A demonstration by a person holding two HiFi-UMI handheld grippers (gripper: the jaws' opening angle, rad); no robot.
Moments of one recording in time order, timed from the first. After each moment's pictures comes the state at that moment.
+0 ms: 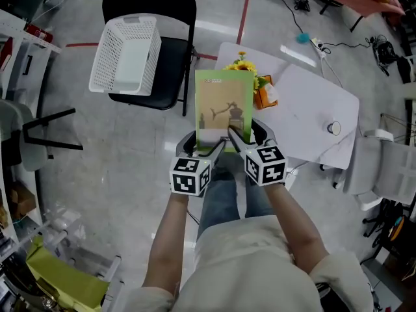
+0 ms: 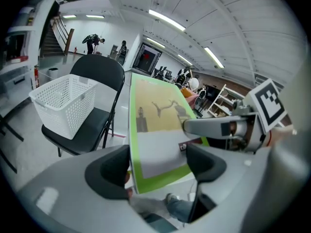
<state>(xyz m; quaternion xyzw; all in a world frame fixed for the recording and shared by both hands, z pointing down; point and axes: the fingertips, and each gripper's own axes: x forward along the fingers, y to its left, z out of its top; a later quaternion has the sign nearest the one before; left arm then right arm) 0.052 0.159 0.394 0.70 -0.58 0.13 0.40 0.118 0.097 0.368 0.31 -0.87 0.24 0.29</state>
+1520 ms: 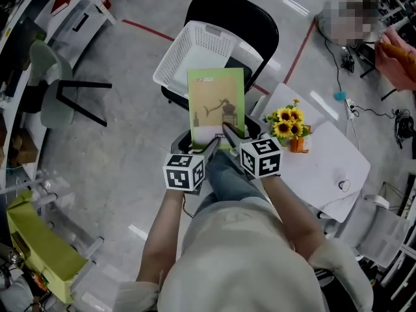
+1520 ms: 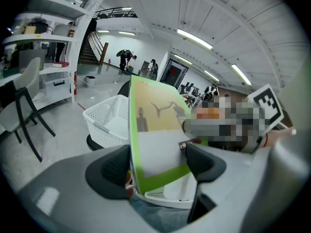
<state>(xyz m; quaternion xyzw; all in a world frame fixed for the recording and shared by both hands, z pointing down) -0.167 0.191 0.341 0.59 -0.70 0.06 0.39 -0.126 0.108 0.319 0.14 -0.93 0.19 0.28</state>
